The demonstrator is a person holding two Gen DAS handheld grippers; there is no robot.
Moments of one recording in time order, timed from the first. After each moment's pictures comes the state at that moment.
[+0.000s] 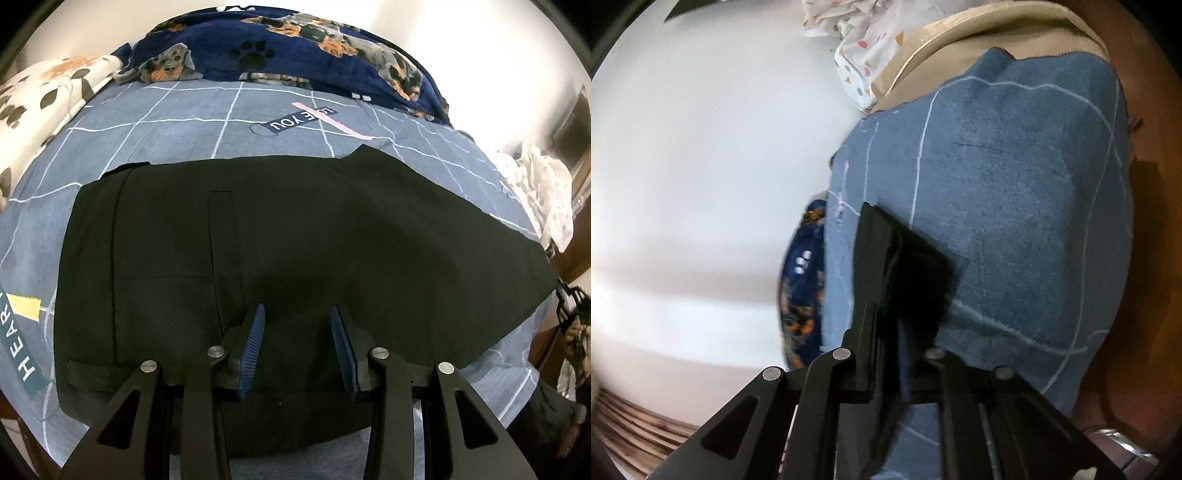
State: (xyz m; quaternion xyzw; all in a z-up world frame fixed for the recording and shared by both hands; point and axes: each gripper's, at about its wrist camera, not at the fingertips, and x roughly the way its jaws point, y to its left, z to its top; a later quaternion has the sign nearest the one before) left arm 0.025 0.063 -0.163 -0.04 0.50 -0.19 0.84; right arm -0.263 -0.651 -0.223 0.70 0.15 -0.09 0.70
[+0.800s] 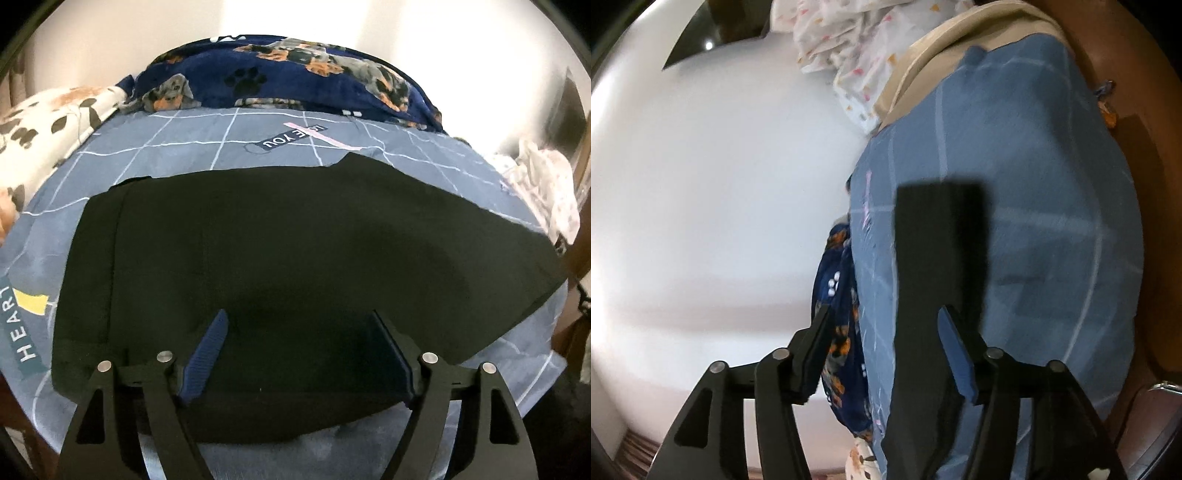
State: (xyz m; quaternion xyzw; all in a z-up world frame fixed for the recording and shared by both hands) left arm -0.006 0.048 -0.166 0.00 0.44 -0.17 0.88; right arm -0.275 -0.559 -0.169 0.72 0.09 -0.12 0.68
